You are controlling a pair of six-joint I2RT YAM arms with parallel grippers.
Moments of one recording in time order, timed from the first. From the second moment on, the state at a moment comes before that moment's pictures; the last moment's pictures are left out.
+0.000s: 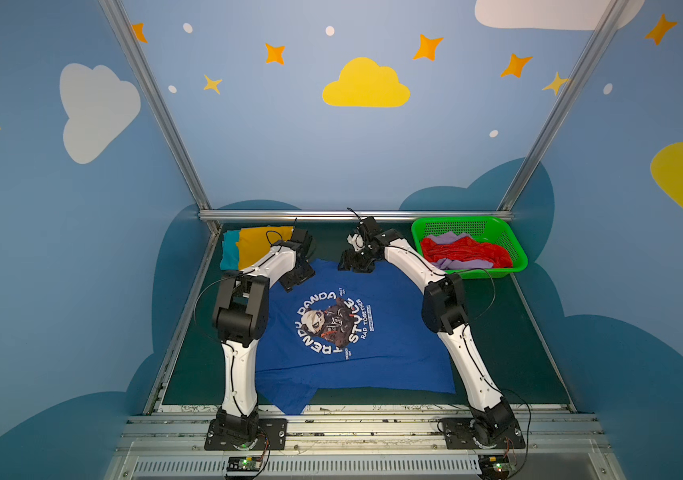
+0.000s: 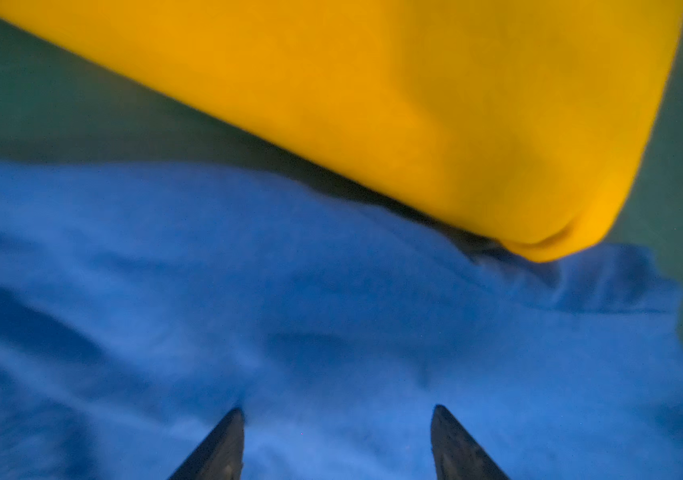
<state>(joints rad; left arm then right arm) -0.23 2.14 1.63 -0.78 -0.15 -0.89 0.57 2.59 2.42 -0.85 -0.43 0.42</state>
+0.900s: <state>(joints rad) -0.42 1.95 1.32 -0.78 -0.09 -0.93 0.63 2.63 2.34 -0.62 -0.43 0.43</state>
